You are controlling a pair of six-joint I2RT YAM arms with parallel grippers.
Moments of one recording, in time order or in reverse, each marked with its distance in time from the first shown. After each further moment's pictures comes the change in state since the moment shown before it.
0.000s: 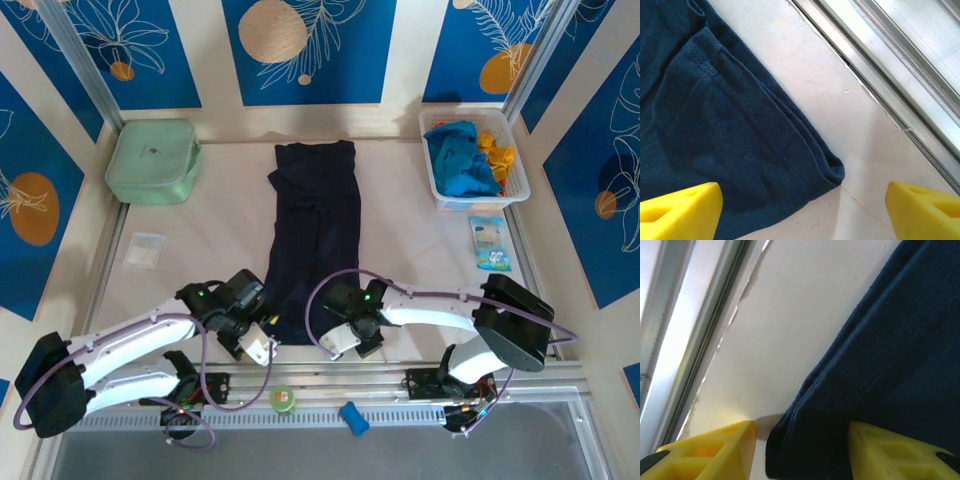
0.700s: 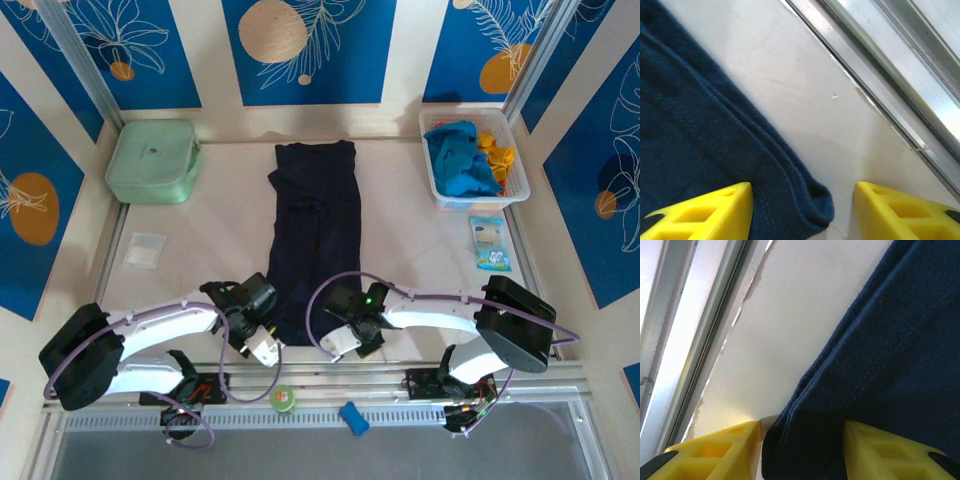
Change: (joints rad) left arm -0.002 0.192 -0.037 0.098 -0.011 -0.004; right arm 0.013 -0.029 -0.025 0.016 0.008 0.034
